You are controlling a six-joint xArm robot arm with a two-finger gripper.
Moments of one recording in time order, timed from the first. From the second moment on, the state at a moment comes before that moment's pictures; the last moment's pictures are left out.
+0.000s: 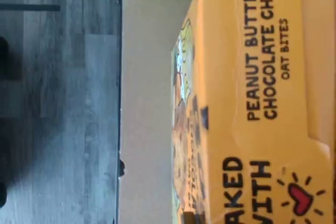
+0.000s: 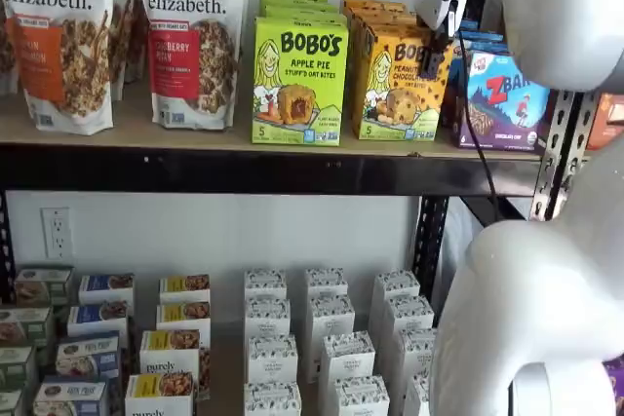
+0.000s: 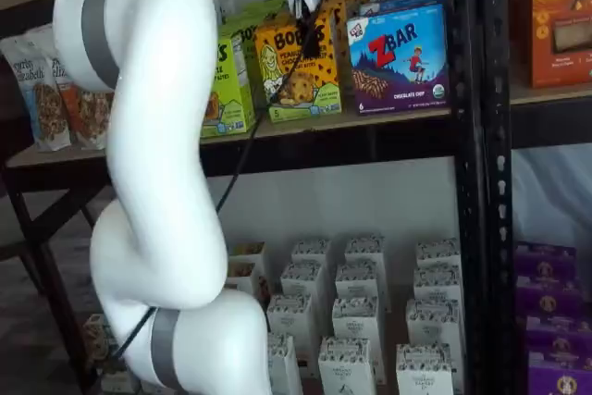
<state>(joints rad) -0.12 -0.13 -1.57 0.06 1.54 -1.68</state>
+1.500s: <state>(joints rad) -0.07 -0.62 -1.20 0.11 1.65 -1.61</state>
